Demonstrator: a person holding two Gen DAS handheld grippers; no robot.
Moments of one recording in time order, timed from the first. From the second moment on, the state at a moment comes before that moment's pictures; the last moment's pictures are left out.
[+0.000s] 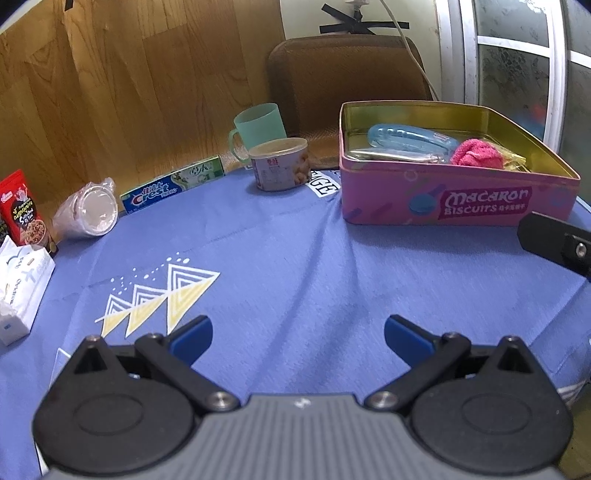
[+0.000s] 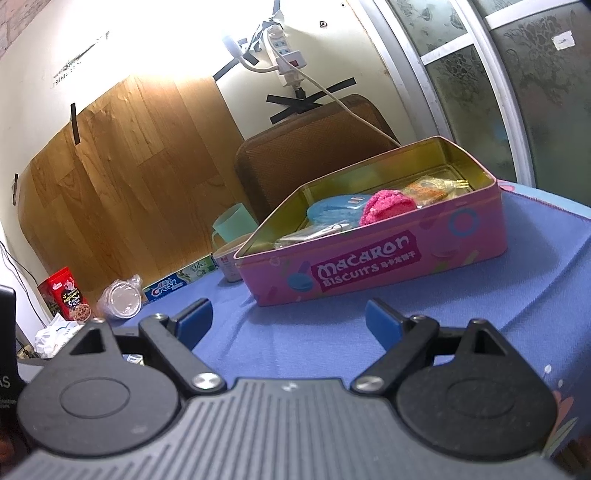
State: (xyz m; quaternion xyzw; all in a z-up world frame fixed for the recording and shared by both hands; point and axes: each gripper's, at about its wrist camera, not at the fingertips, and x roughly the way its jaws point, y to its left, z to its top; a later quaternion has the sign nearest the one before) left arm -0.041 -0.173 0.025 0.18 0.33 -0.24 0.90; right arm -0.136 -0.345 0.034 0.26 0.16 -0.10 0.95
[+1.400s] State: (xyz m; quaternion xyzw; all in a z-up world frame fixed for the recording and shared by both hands) left arm -0.036 -0.178 0.011 0.17 0.39 -0.25 0.87; right arm -0.135 -0.344 0.026 0.26 0.17 -0.11 0.94
